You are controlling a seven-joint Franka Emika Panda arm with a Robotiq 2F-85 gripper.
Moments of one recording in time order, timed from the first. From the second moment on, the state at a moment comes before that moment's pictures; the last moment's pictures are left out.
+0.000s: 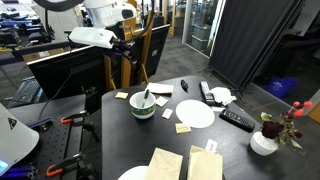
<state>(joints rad) 0.30 -0.38 -0.17 -2.74 0.11 2.57 -0.74</state>
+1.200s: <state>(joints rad) 0.27 -0.08 -0.12 -2.71 0.32 2.70 -1.01</state>
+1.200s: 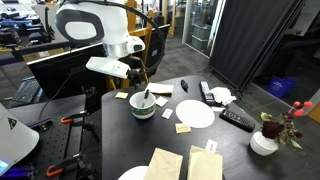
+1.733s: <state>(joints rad) 0.20 -0.03 -0.06 -2.68 0.33 2.72 -1.06</state>
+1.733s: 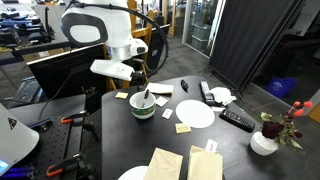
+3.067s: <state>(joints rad) -0.02 0.23 0.11 -2.48 0.40 2.76 -1.20</state>
